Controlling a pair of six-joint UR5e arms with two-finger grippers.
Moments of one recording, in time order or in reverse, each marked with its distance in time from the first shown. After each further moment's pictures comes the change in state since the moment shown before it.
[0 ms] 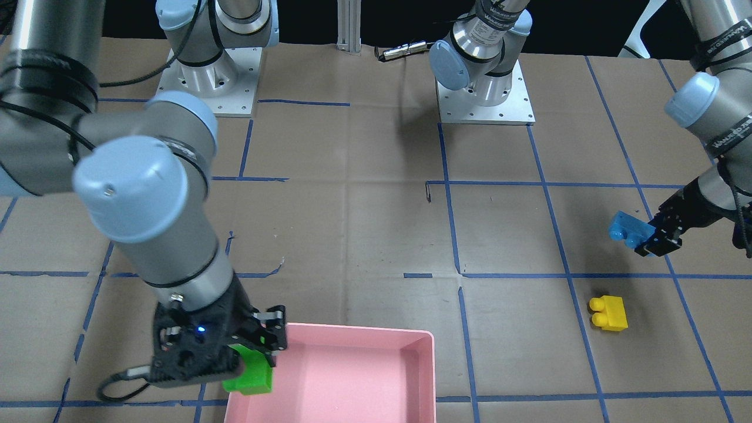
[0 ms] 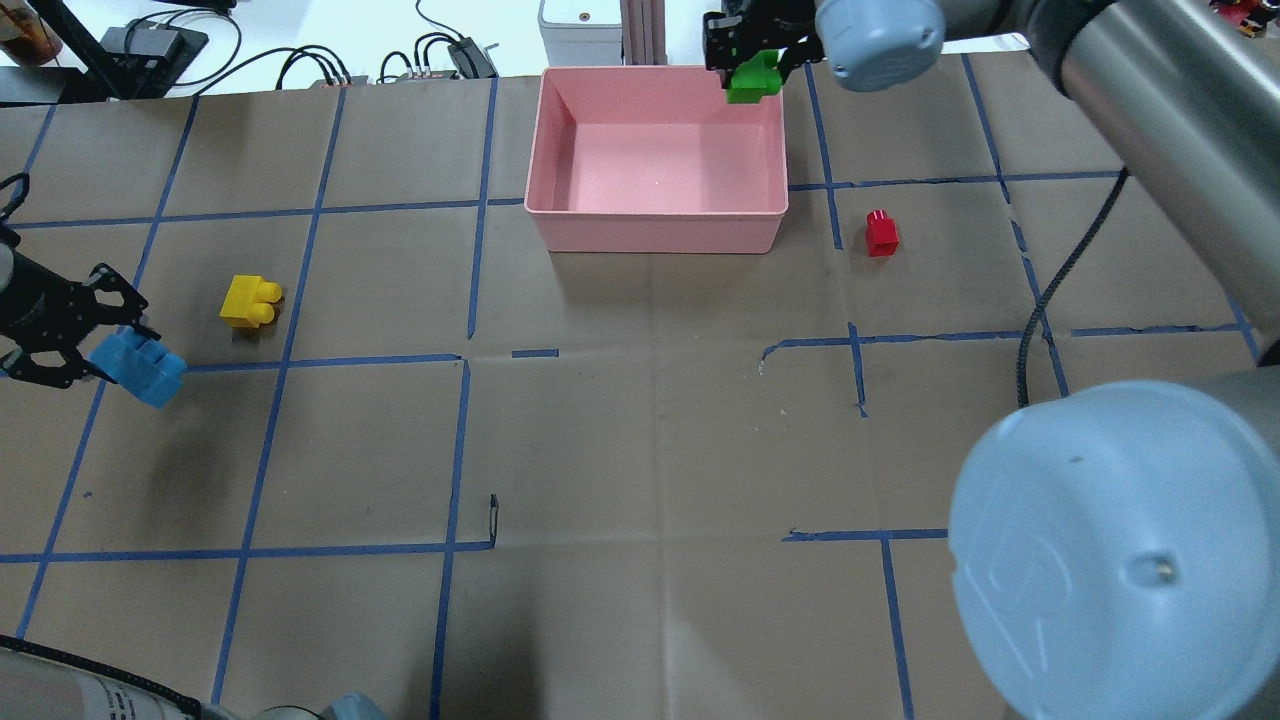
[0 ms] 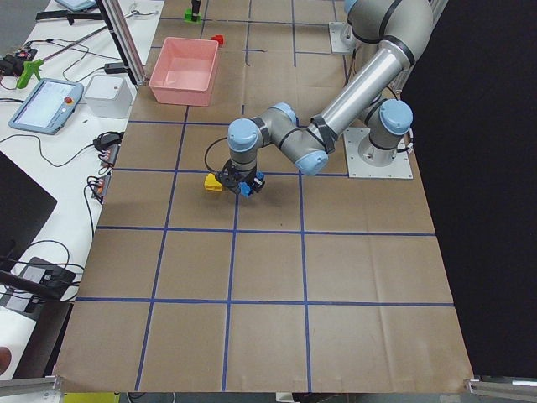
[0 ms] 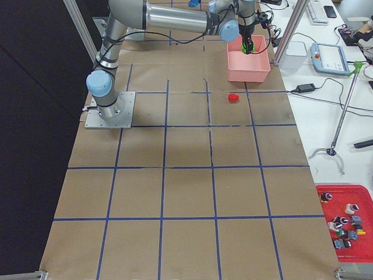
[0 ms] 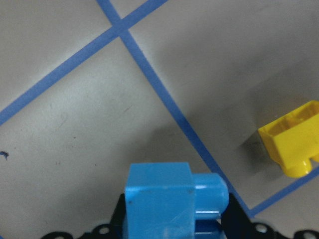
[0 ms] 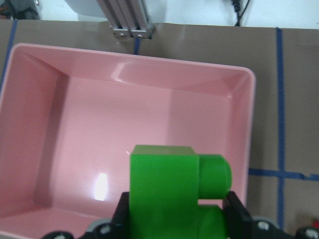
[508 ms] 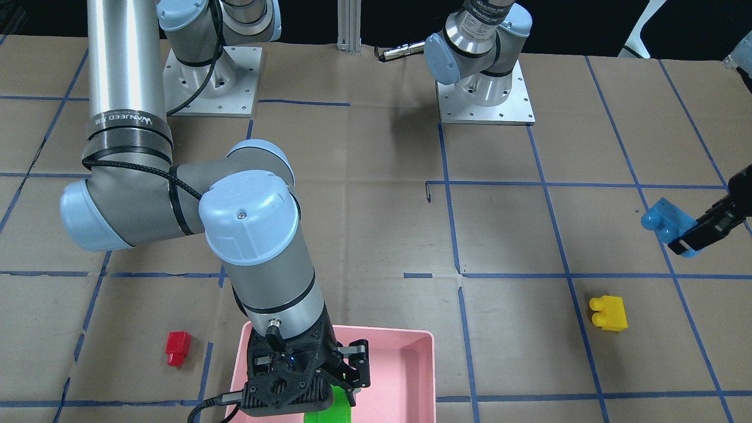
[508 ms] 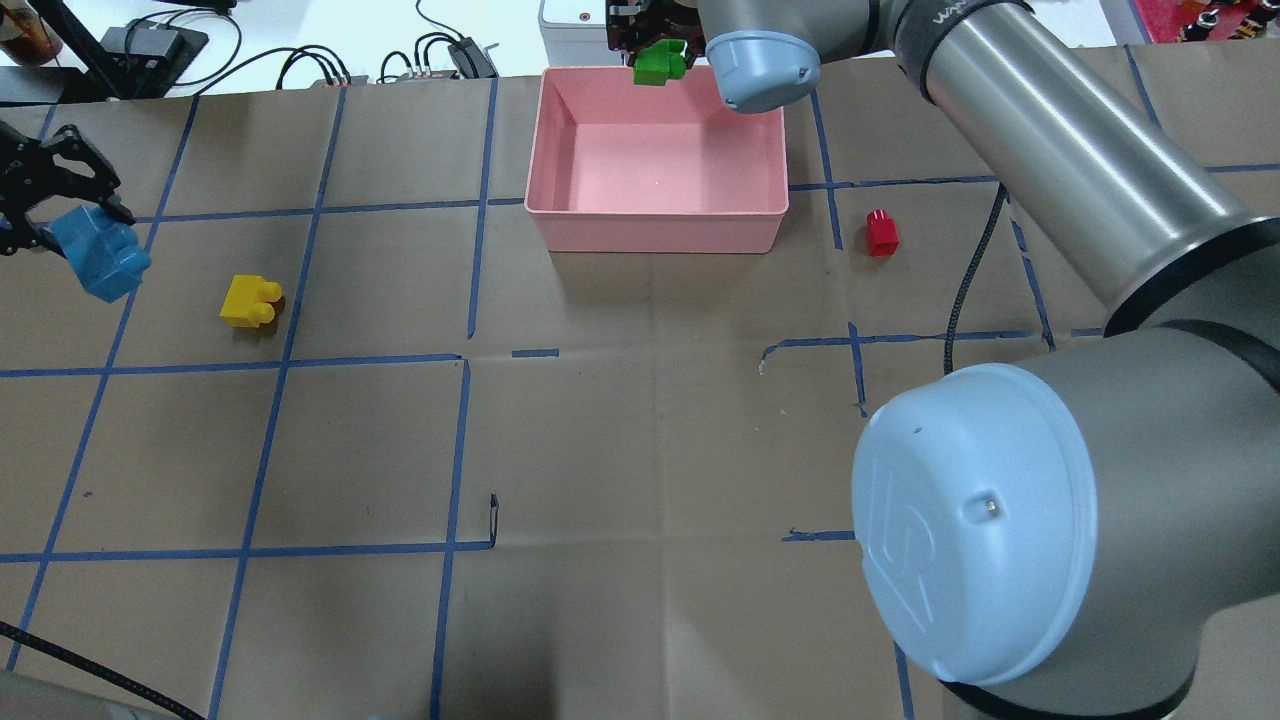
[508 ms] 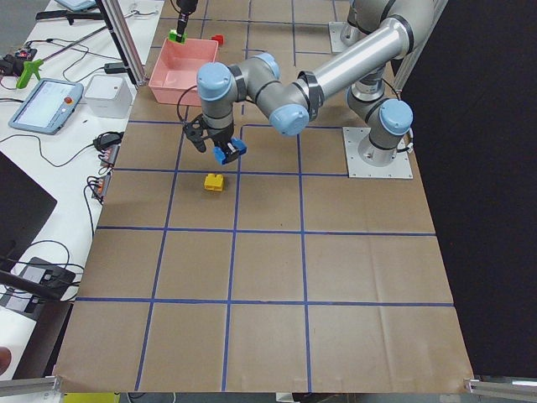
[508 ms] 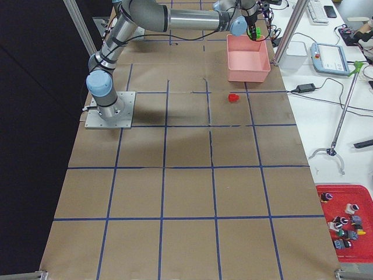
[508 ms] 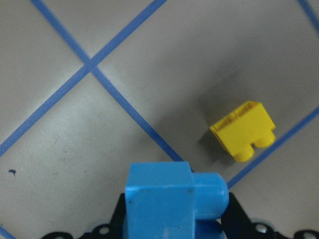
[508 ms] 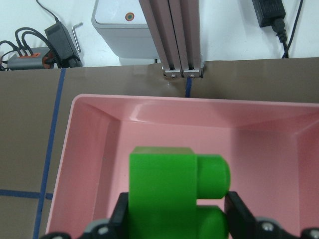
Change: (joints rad) left arm -0.154 0.008 0.350 -0.374 -0.009 0.157; right arm 0.066 0.092 -0.091 -0.140 -0.004 0.103
